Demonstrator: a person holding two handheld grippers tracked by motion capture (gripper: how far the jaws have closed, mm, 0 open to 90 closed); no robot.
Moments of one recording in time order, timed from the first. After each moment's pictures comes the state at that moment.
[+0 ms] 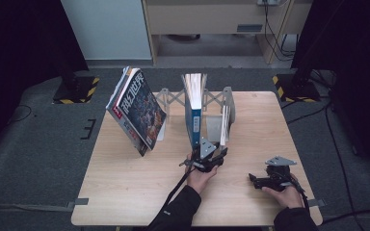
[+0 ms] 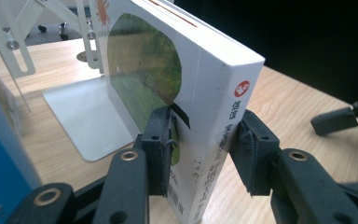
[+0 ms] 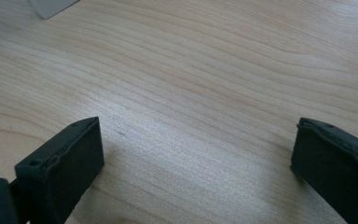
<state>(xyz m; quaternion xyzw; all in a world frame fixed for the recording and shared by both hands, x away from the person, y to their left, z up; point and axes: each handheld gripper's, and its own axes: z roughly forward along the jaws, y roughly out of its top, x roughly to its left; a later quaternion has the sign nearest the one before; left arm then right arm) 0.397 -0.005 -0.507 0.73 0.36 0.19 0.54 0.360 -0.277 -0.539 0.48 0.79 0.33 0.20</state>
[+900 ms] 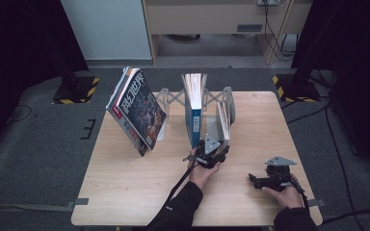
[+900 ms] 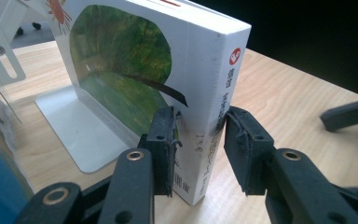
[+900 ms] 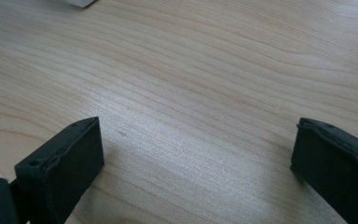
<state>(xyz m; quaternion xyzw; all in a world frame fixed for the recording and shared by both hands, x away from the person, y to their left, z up) 0.413 -0.015 -0.502 0.76 0.35 0.19 0.51 0.360 -0.277 -0.539 0.48 0.79 0.33 0.20</state>
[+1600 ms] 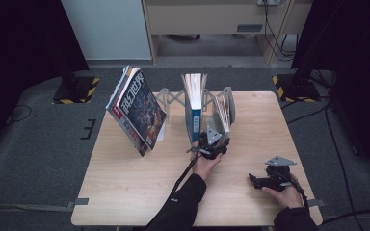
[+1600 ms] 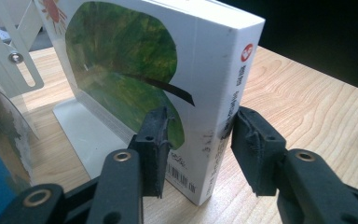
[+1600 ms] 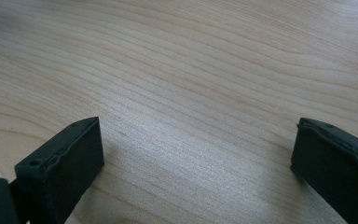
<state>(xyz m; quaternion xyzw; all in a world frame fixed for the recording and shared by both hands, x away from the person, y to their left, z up) 0.439 -0.021 -0.505 0.75 0.37 0.20 0.51 0.360 -0.277 -0.539 0.48 0.79 0.33 0.20</state>
